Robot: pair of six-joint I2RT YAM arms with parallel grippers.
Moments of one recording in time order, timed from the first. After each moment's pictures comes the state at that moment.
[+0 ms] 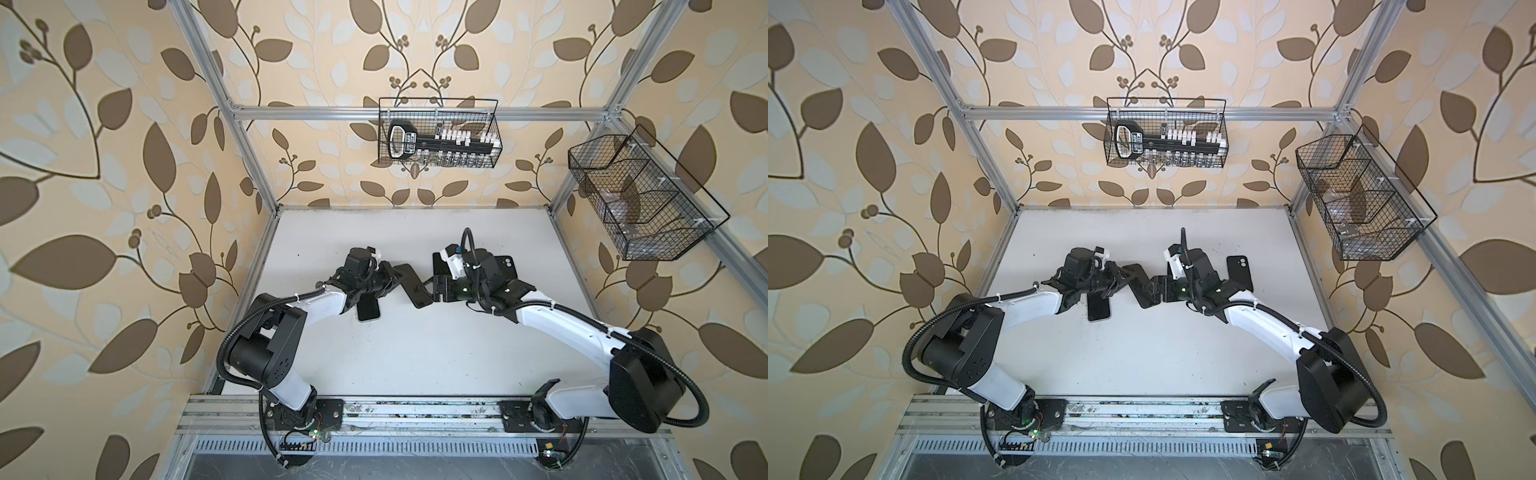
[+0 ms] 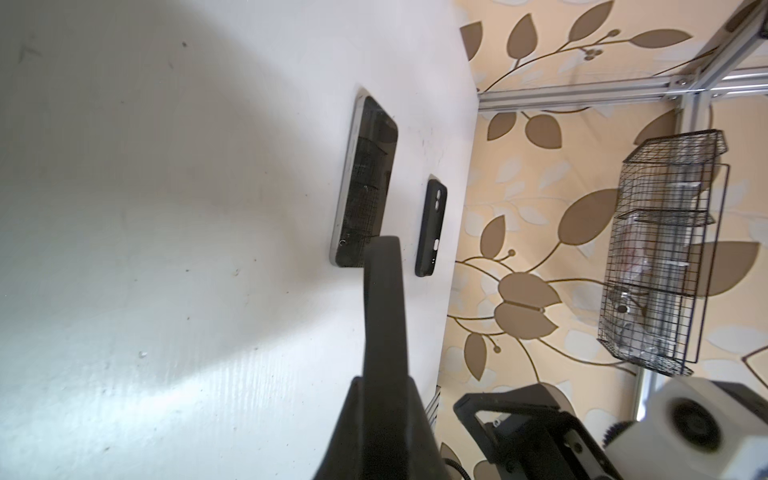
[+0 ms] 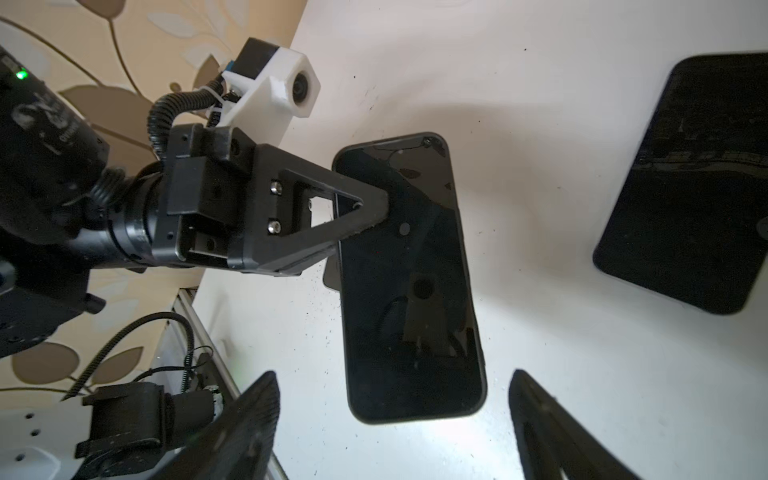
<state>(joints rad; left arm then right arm) -0.40 1.56 0.79 0.28 0.54 -1.18 0.56 1.33 0.86 -0.17 -0.31 0.55</state>
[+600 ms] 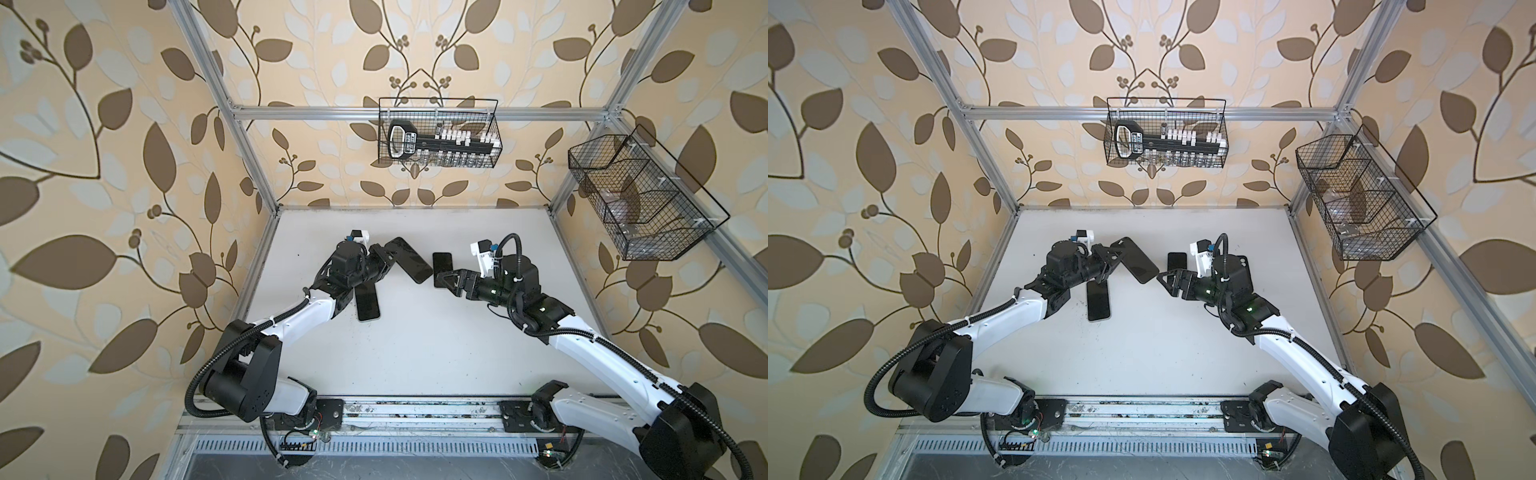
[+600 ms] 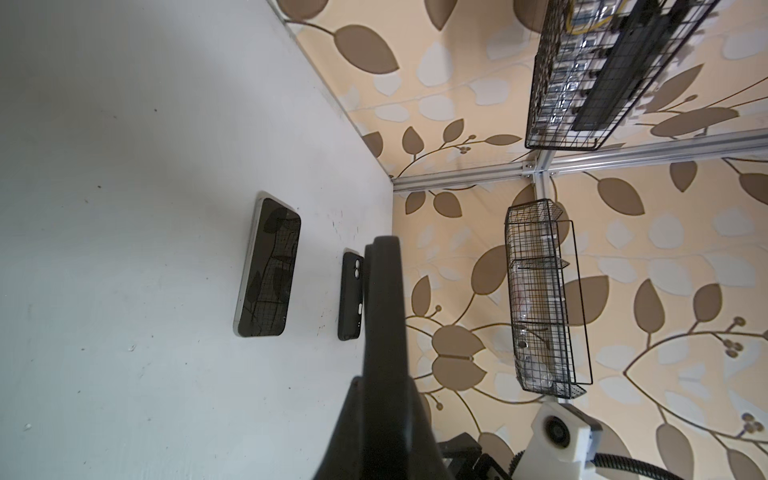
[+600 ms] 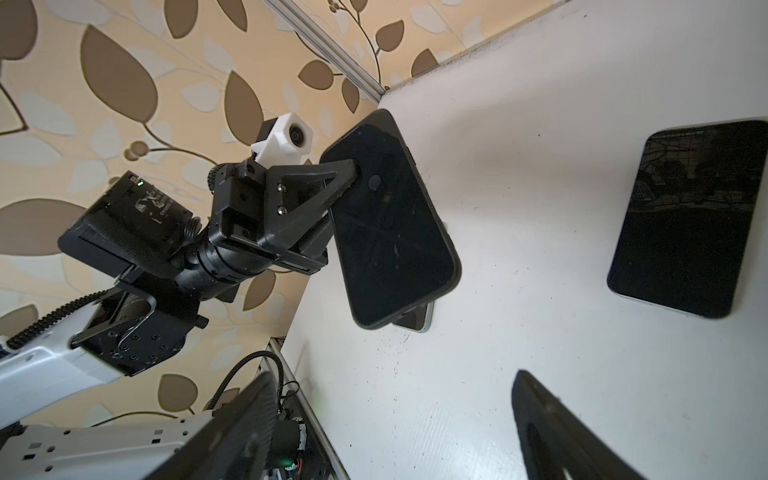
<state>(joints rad) -0.40 1.39 0.79 0.38 0.38 -1.27 0.47 1.08 0.73 -0.03 -0.40 0.70</state>
